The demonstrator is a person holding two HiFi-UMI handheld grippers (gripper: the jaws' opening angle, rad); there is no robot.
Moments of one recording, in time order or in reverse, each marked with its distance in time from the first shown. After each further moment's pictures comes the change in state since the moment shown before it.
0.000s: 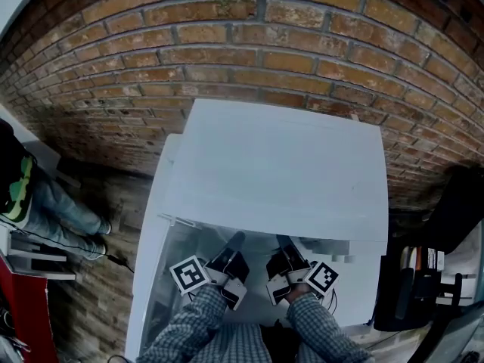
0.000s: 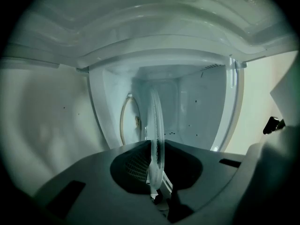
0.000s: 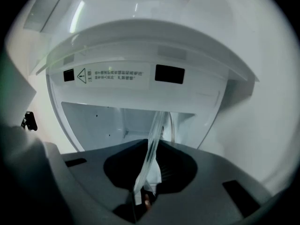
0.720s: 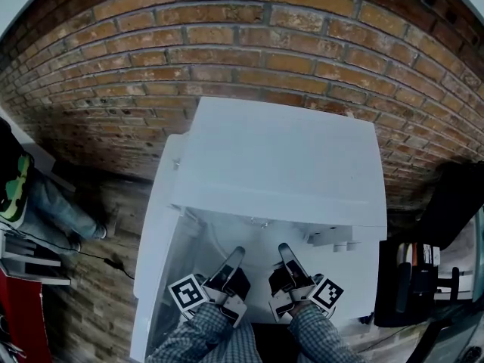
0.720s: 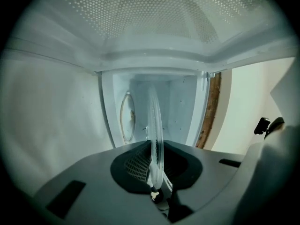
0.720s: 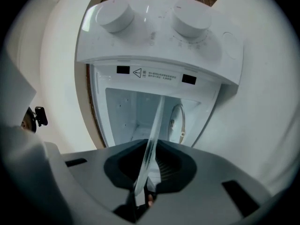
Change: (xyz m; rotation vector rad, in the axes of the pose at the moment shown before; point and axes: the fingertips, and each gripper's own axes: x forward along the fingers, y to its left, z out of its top) left arm -0.056 -0.020 -0.026 -0.045 0.002 -0.070; right arm -0.049 0.036 -0.035 -0.077 -0.006 0.047
